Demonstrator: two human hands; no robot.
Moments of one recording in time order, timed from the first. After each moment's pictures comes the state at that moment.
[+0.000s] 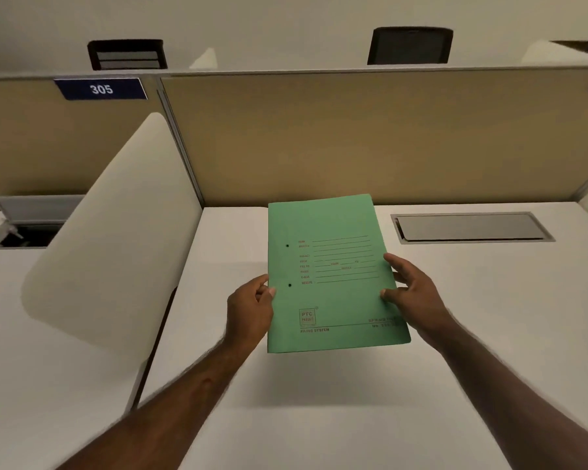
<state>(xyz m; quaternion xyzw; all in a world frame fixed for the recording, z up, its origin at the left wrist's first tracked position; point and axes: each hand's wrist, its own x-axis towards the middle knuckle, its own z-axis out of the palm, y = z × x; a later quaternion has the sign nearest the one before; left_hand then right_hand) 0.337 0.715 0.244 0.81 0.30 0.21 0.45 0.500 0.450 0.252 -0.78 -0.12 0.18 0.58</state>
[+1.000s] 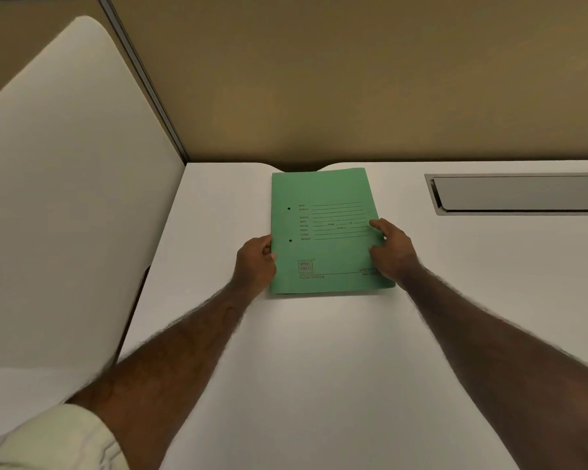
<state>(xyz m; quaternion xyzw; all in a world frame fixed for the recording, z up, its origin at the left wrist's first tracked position) 0.460 0.793 0.105 0.85 0.29 0.11 0.43 0.633 0.553 0.108 -0.89 -0.12 0.19 0.40</state>
